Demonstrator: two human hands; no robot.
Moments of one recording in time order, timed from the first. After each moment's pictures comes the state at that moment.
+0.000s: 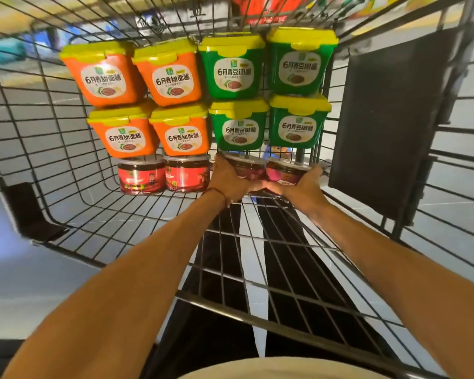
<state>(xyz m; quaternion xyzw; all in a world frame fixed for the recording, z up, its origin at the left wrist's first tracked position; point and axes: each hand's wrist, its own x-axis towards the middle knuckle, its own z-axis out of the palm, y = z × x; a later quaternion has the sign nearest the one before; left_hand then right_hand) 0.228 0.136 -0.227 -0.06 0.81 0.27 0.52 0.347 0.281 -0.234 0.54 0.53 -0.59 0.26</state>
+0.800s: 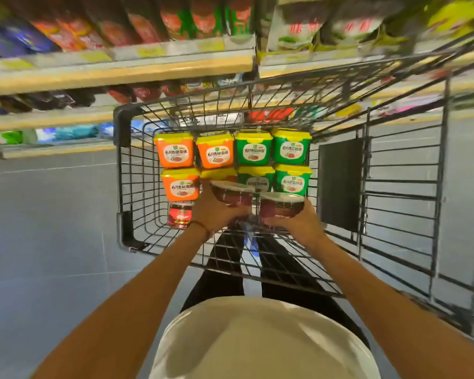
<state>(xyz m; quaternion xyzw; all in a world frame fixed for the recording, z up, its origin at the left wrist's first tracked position) 0.153 0.076 -0.073 -0.01 0.83 0.37 0.42 0.301 0.255 -0.077 0.53 0.59 -0.59 0.17</state>
